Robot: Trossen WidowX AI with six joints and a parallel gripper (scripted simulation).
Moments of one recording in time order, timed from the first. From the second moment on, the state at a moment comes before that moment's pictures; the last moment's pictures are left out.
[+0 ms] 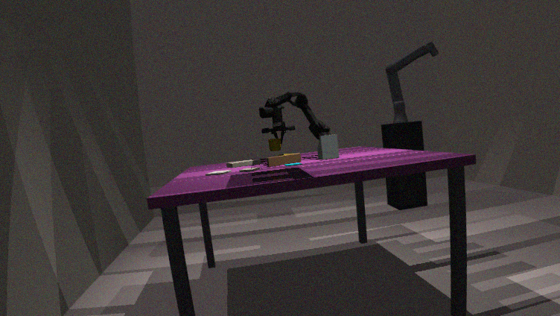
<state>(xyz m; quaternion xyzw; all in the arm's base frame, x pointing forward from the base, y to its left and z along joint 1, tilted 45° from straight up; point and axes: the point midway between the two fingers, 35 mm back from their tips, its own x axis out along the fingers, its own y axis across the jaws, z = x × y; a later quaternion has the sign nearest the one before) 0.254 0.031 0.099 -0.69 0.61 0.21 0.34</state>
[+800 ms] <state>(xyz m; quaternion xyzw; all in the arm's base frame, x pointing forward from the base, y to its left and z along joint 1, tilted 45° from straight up) 0.248 0.045 0.087 -0.69 0.60 0.21 0.34</state>
